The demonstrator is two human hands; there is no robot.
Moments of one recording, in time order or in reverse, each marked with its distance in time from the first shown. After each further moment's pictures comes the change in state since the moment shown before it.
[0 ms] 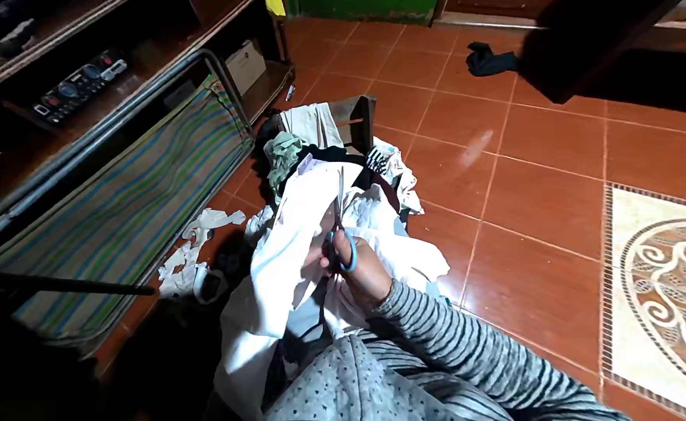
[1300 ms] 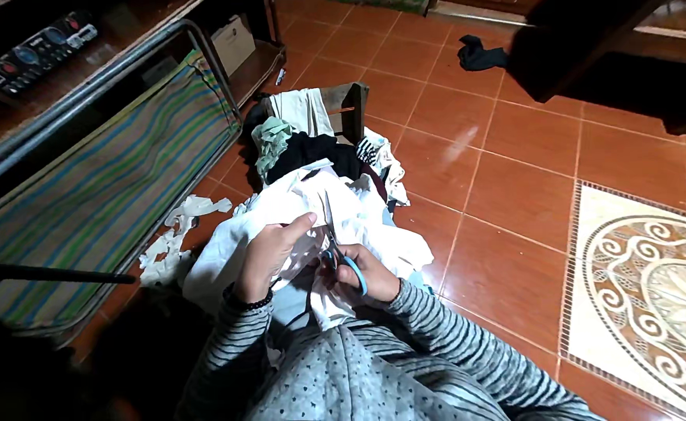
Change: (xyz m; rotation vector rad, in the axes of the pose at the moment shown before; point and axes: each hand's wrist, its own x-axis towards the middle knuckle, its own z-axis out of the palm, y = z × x) left_hand 0.002 0.054 0.034 0.161 0.237 -0.138; right_hand -0.017 0.019 -0.052 -0.248 -0.403 -0.191
